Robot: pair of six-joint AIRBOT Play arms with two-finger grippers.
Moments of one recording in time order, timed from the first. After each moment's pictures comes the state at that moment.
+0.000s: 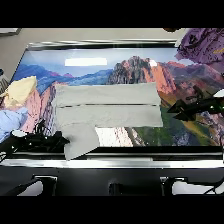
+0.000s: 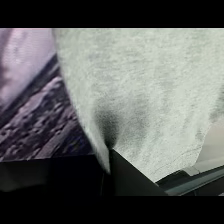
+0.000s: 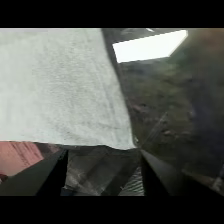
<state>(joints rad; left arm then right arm) 0.30 -1.20 0.42 0.76 -1.05 -1.26 -0.41 -1.55 1.23 -1.01 1.38 1.36</state>
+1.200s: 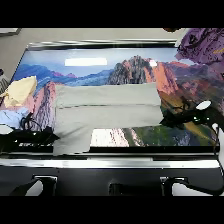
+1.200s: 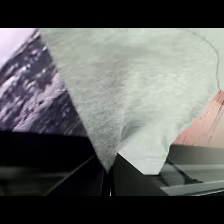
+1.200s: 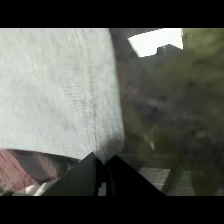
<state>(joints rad) 0.34 -0.98 0.56 0.95 -1.23 -1.45 -0.30 -1.42 0.96 -1.04 1.19 1.43</state>
